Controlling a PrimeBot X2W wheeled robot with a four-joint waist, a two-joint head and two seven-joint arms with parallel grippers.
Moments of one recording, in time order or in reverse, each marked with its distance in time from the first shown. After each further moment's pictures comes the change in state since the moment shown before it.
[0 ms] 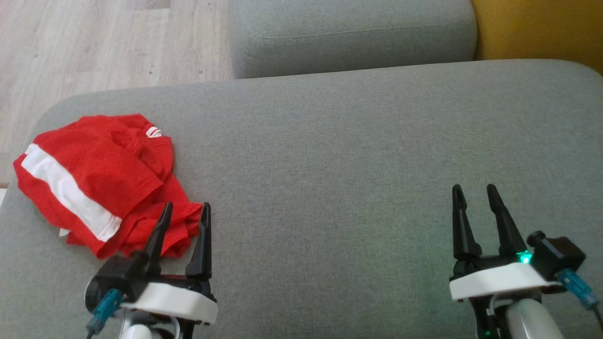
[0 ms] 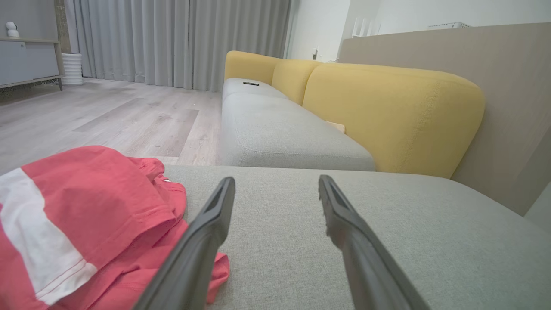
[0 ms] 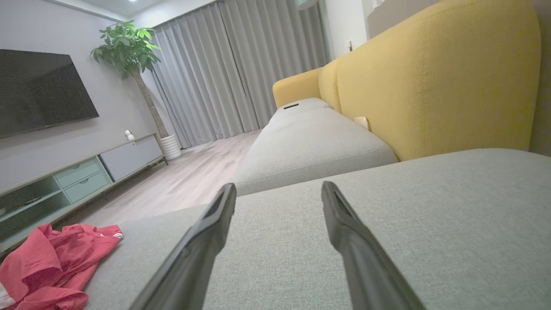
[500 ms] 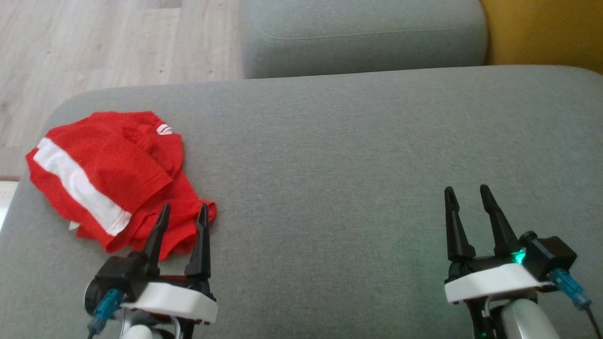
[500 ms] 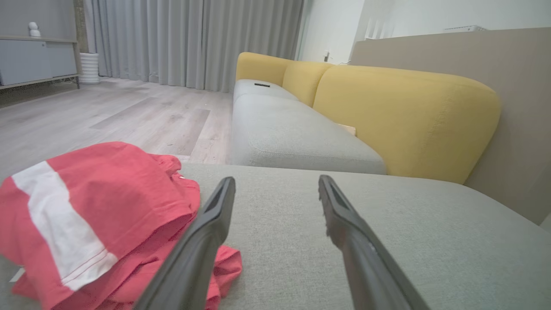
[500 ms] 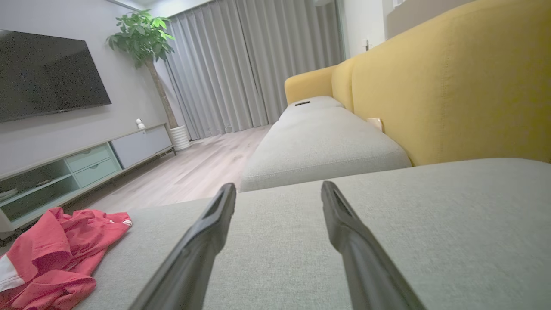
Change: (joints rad) left arm -0.001 -0.002 -0.003 0.002 -0.005 0.022 0.000; right arm 0.000 0.000 0.017 0.002 -0.050 0.000 -0.002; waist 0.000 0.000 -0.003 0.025
